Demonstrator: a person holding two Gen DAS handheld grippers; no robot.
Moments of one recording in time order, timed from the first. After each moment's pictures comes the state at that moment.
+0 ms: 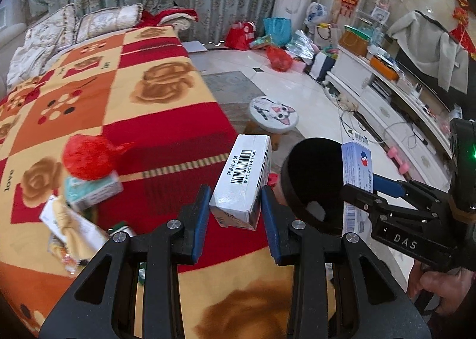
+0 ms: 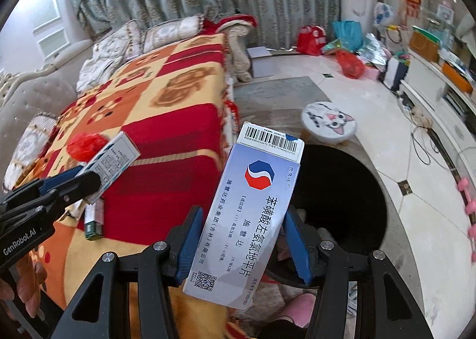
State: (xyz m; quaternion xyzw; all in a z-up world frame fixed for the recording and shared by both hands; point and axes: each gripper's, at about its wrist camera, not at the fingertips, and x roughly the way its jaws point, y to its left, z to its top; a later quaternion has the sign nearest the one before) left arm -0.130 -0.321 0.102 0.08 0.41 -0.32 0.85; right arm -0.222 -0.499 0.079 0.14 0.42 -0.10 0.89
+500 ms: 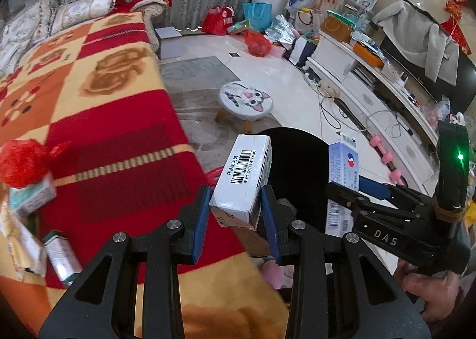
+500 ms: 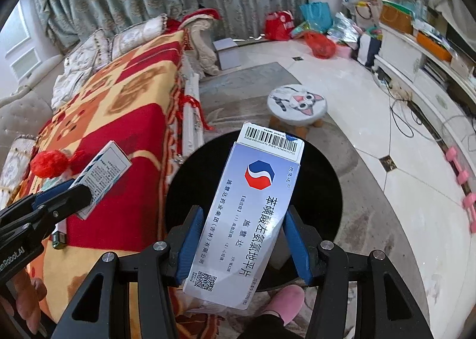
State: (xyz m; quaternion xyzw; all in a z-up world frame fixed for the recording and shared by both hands) left arm -0.134 -0.393 0.078 0.08 0.44 -0.36 0.82; right arm -0.237 -0.563 0.051 0.18 0.43 -0.15 0.87
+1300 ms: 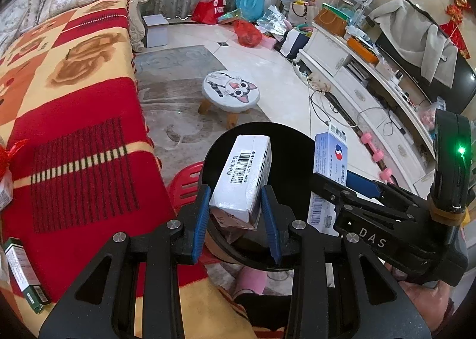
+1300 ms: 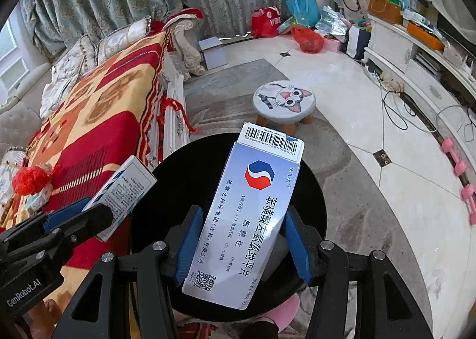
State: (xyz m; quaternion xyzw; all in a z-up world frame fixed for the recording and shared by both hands) left arm -0.126 -0.433 0.054 0.06 0.47 -0.38 0.80; right arm -0.224 -0.593 0.036 0.19 0.43 -0.17 0.87
